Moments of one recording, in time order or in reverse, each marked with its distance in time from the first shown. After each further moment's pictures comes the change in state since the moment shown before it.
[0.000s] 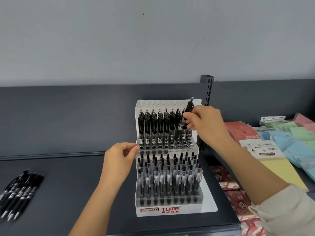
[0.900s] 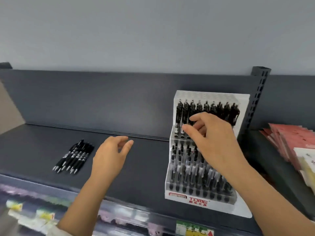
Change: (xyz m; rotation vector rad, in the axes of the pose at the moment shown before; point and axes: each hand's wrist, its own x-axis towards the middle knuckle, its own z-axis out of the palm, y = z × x) left_hand -0.033 -0.056 -0.073 0.300 0.186 -0.123; right_hand -0.058 -0.048 0.032 -0.032 -0.185 -0.222
